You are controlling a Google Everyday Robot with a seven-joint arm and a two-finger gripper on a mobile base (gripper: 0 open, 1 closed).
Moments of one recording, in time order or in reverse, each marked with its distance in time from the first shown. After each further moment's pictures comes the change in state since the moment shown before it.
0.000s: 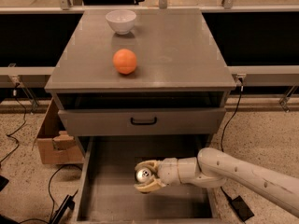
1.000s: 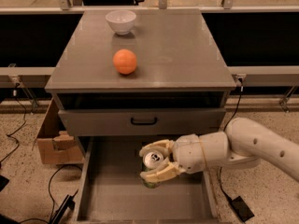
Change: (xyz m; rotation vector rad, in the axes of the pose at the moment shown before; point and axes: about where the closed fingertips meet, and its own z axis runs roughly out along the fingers) arm -0.179 0.047 -0.092 -0.099 -0.065 0.048
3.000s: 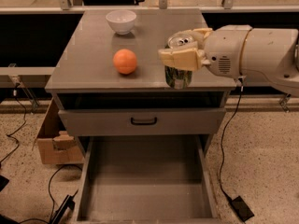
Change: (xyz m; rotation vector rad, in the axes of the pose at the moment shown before) arm -0.257 -0.113 -0.140 0.681 0.016 -0.002
